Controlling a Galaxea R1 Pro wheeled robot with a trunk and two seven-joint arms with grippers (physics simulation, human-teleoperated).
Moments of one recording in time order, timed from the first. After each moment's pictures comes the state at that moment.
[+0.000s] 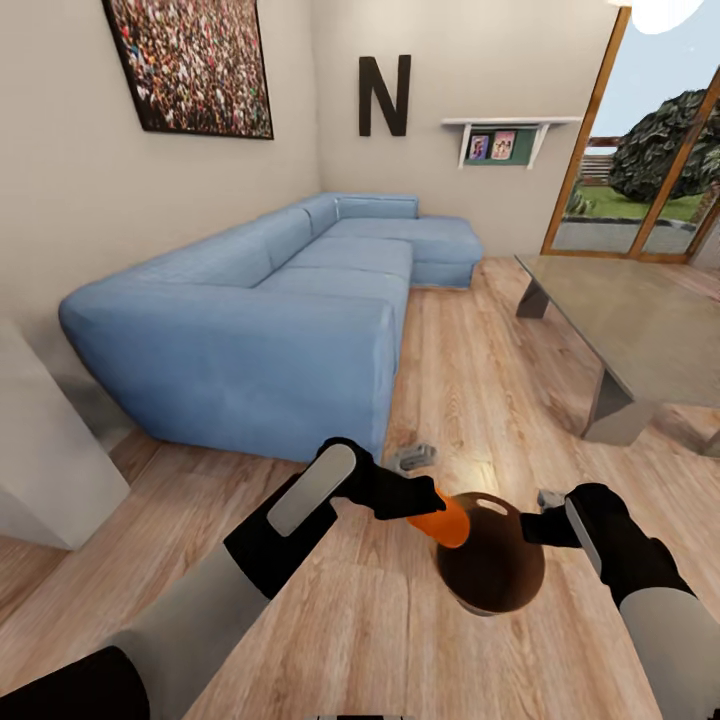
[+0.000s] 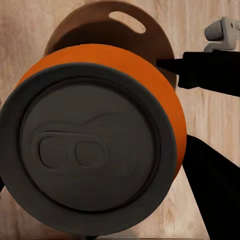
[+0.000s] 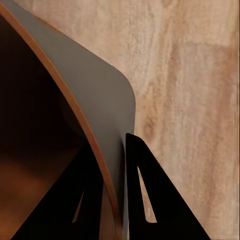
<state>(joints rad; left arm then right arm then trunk) -0.87 -0.17 -0.71 -1.16 1.59 0.89 0.78 -0.71 -0.24 -0.09 -0.85 0.04 1.03 0.27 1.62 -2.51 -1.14</state>
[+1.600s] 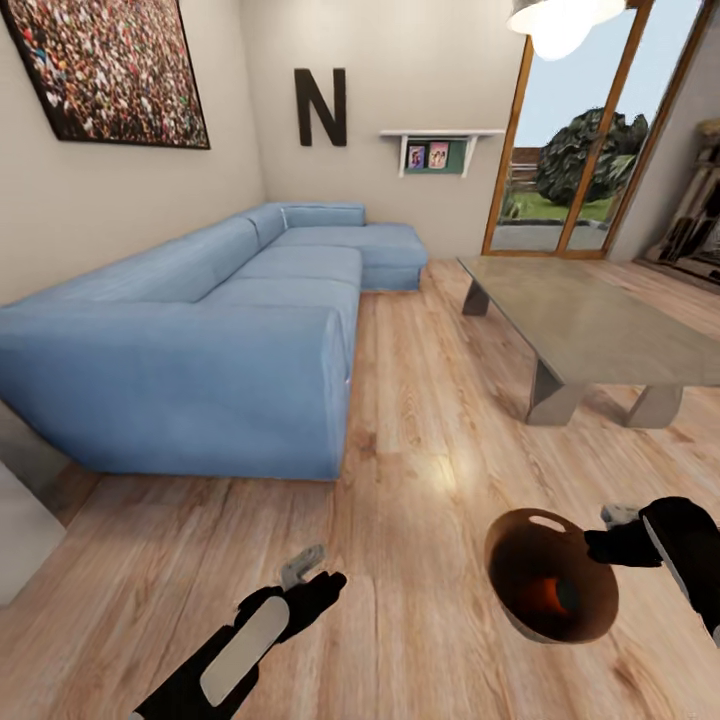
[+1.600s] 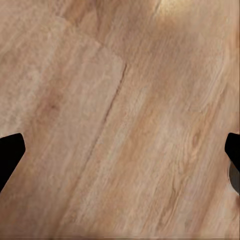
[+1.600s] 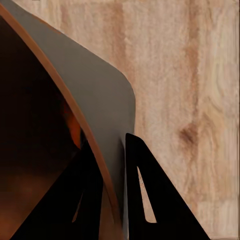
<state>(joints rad) -0.43 0.04 -0.64 -1.07 1.30 0.29 0.61 -0.64 -0.45 -0.09 -0.88 0.13 1.03 0.51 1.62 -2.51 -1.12</state>
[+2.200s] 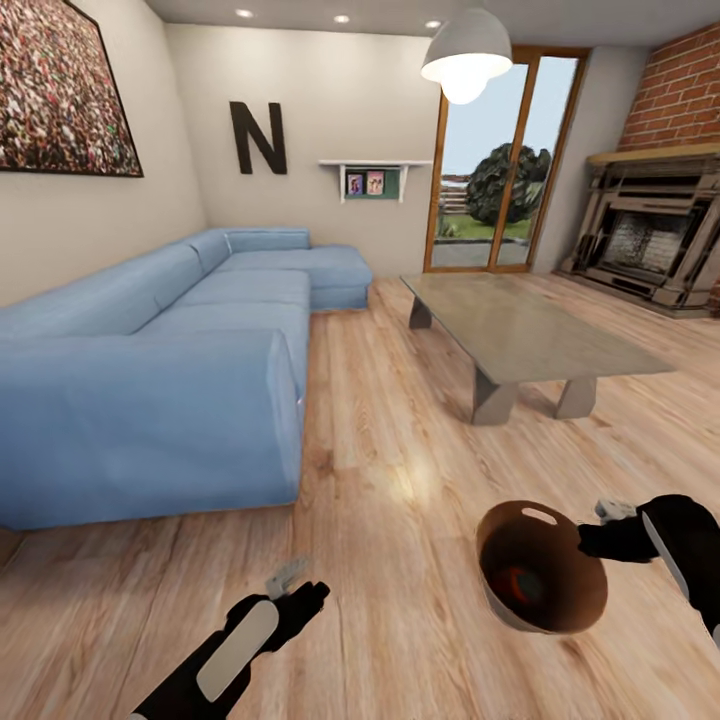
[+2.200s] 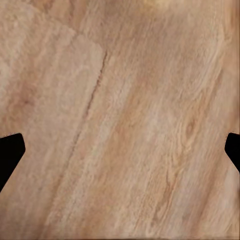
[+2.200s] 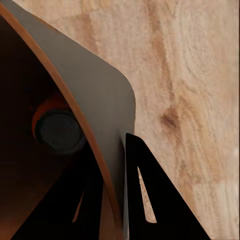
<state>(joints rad) -0.43 0.03 -0.56 -0.95 1.30 0.28 0.58 -0.64 -0.45 -0.09 -0.90 0.05 1.04 0.52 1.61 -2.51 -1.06</state>
